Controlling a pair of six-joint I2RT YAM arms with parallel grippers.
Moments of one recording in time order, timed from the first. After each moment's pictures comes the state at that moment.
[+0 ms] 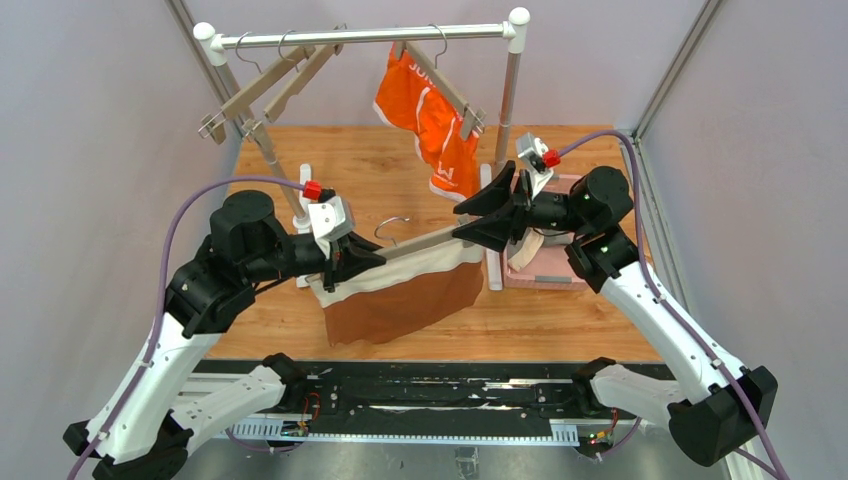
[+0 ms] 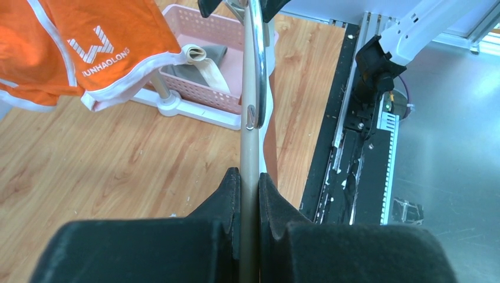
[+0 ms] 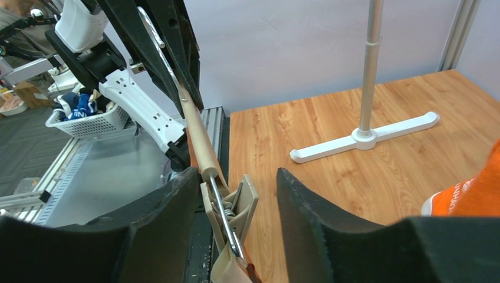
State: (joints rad) left arm -0.63 0.83 1.28 -0.73 0.59 0.17; right arm 0.48 1.07 1.02 0.30 -1.02 0.39
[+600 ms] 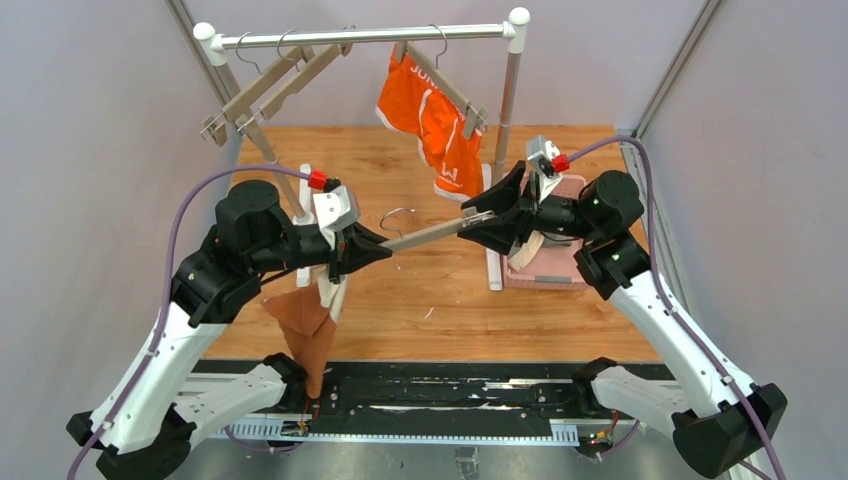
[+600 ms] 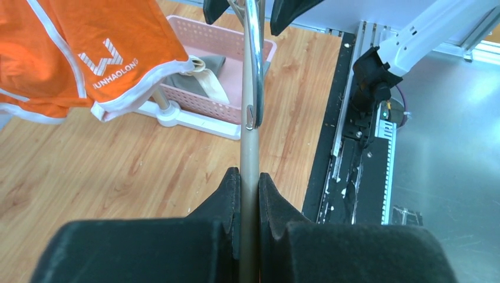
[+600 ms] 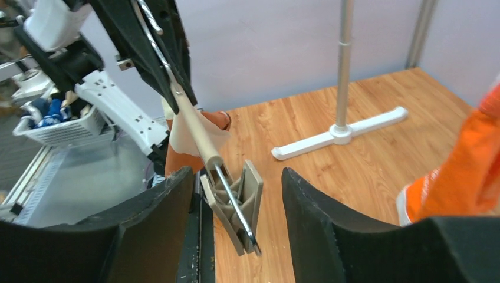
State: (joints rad) left arm -0.63 0.87 1.31 -0.70 0.61 0.16; right arm 0.47 1.02 1.02 0.22 -0.99 0.34
